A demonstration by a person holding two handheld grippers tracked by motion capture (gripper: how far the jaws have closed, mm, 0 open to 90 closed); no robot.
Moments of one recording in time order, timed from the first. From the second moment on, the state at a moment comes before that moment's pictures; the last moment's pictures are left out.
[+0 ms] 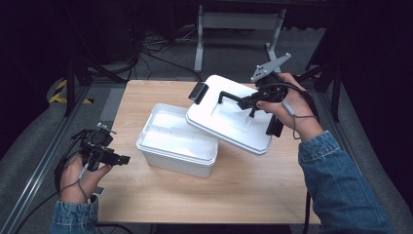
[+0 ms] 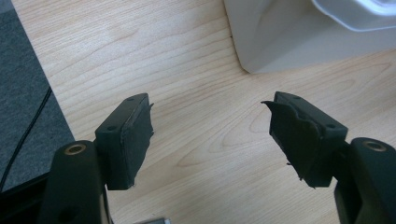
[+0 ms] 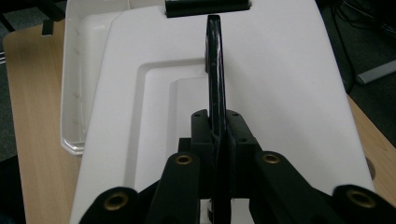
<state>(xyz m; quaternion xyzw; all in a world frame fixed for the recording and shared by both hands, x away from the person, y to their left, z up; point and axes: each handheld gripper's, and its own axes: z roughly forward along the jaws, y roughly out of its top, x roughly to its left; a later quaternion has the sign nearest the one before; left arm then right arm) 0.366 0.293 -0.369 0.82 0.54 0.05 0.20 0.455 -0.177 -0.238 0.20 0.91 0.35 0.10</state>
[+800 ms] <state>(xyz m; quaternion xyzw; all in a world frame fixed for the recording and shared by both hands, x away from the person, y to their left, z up) 0.367 0.291 -0.371 0.82 0.53 0.05 0.19 0.478 -0.264 -0.264 0.29 0.89 0.33 0.11</state>
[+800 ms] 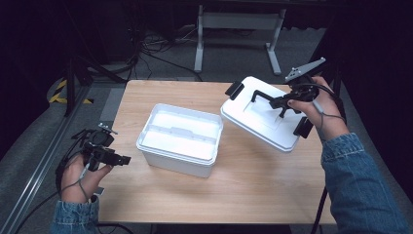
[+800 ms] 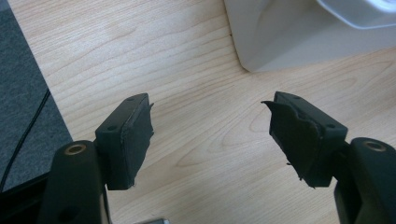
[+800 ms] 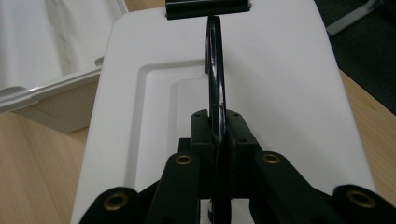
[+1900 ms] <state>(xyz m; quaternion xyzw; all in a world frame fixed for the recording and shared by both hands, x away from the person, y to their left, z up) 0.368 0.288 -0.374 0.82 0.54 0.04 0.19 0.507 -0.303 -0.357 0.35 0.89 0.29 0.09</state>
